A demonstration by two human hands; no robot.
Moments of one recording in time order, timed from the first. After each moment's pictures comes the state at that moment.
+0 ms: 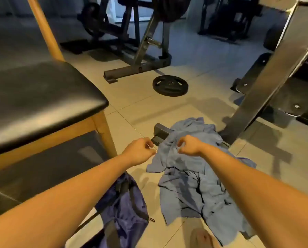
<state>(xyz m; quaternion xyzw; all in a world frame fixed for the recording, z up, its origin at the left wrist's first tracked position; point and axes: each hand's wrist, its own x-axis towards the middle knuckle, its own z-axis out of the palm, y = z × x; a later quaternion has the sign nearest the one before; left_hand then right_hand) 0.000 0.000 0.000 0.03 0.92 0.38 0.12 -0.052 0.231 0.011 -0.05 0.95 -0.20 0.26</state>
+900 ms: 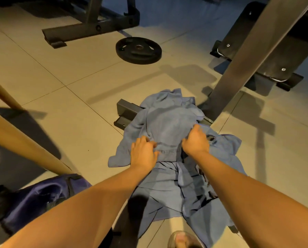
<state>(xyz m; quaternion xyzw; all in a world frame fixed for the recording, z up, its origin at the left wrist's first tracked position) -0.076 0.160 -0.201 0.08 0.97 0.22 0.03 -0.094 0.351 -0.155 0.18 0.96 -0.19 0.05</state>
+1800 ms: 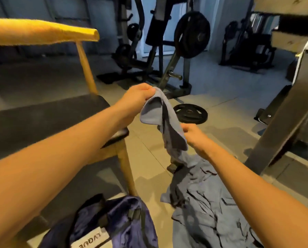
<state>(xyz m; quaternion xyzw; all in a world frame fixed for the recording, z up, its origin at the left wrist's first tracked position) -0.024 -0.032 0.247 -0.01 0.81 0.57 -0.11 -0.053 0.172 0.154 -0.19 0.81 -0.53 0.13</state>
